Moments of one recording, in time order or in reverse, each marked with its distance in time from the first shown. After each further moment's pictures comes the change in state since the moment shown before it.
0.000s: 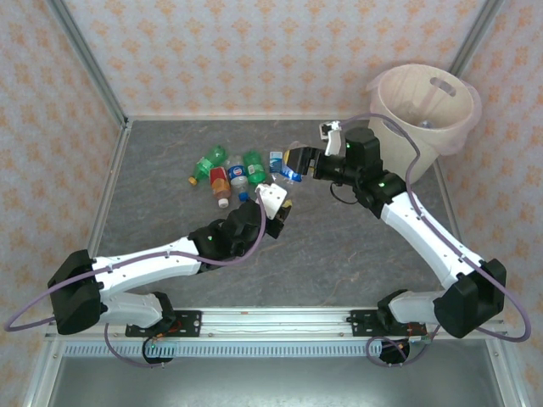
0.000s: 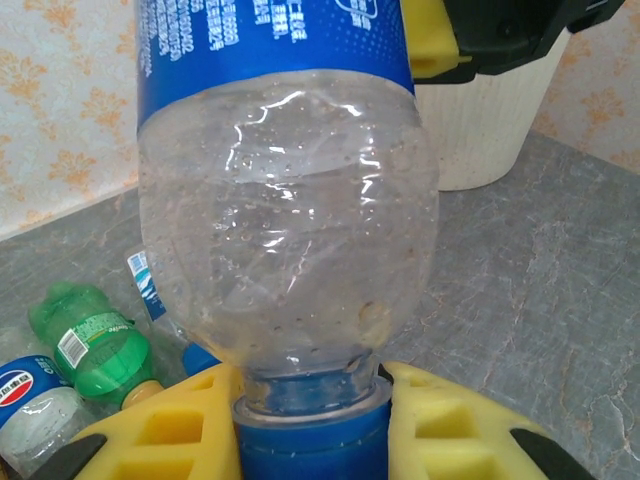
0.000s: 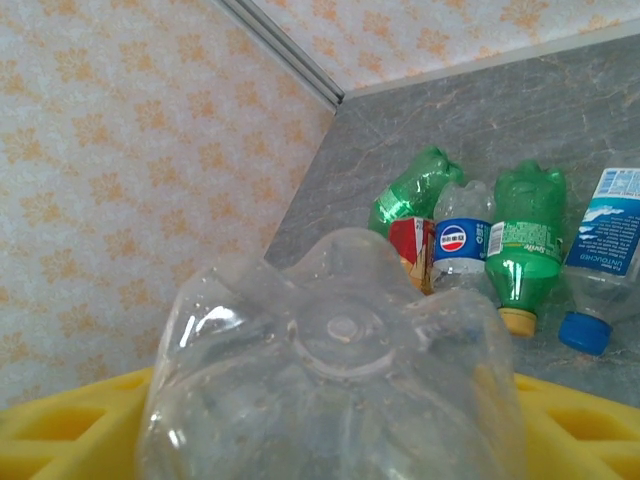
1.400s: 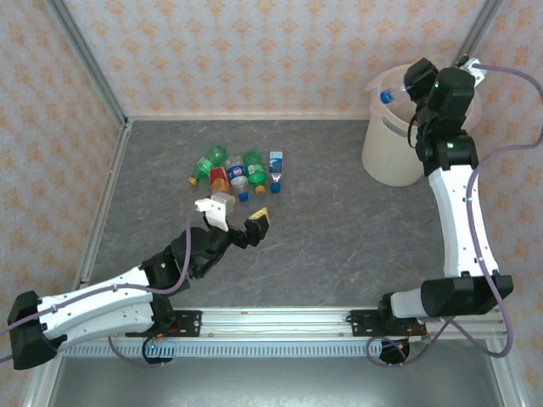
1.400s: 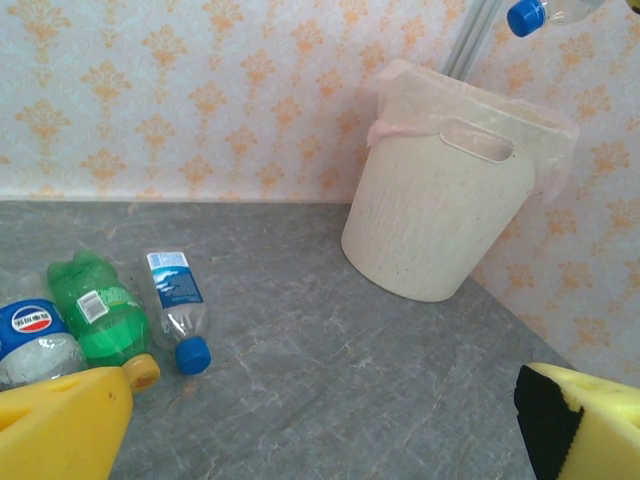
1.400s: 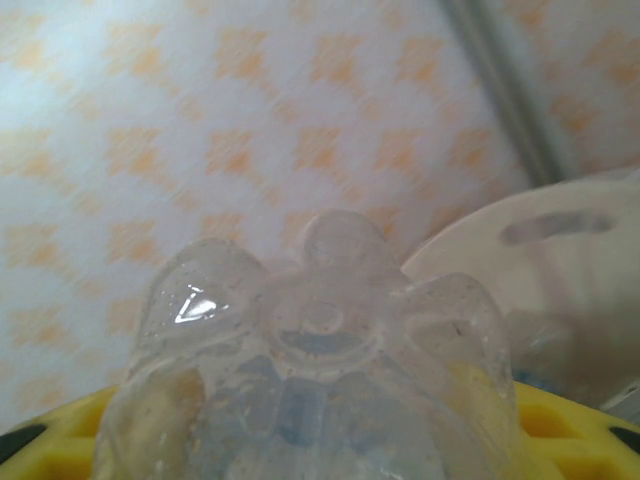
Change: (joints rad) left arm -0.008 -0.465 -0.310 0.098 -0.055 -0.280; right arm -0.452 0.118 0.533 -0.140 0.777 0.042
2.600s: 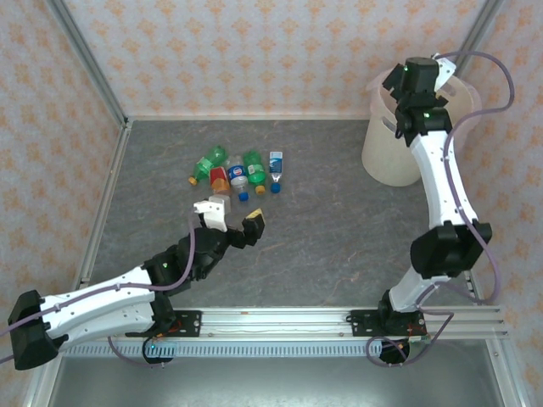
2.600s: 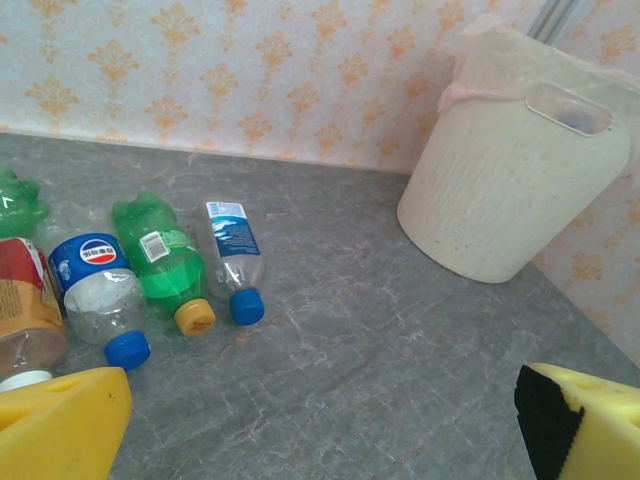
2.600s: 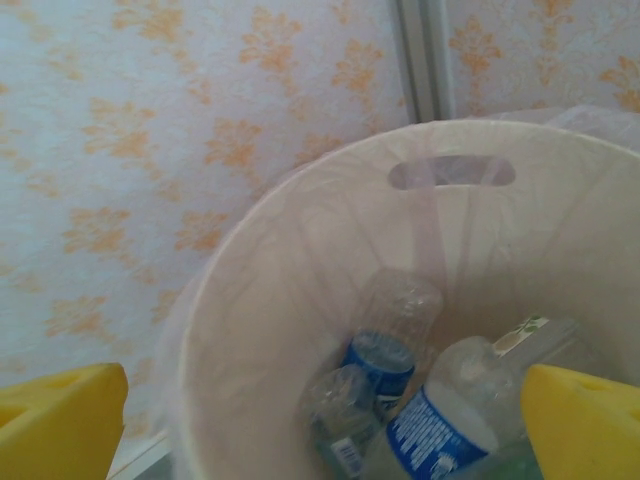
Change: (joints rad) left arm 0.023 0.031 -0.006 -0.100 -0.076 -0.105; right arm 0.045 0.230 0.131 -0.178 0.139 -0.142
